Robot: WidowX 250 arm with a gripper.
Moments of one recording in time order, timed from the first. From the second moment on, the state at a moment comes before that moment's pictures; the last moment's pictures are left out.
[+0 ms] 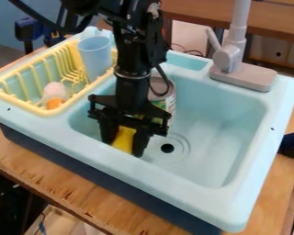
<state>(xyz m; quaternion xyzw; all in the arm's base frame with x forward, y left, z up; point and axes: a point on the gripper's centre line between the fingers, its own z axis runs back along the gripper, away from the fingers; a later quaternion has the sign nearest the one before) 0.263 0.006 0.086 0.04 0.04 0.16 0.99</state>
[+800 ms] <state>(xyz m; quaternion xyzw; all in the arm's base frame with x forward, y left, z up) 0.275 0.003 0.142 0.03 -0.03 0.15 0.99</state>
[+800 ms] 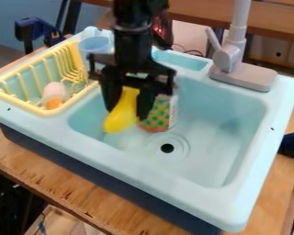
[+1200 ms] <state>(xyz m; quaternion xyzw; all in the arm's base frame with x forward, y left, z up) 0.283 -0.054 0.167 0.04 -0.05 0.06 1.00</state>
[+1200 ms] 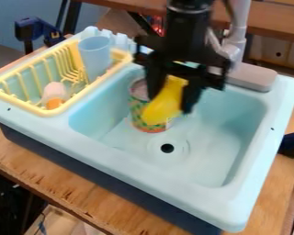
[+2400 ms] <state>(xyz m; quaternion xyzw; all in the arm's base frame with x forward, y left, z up) 0.316 -0.085 0.104 -0.04 -0.02 -0.02 1.00</state>
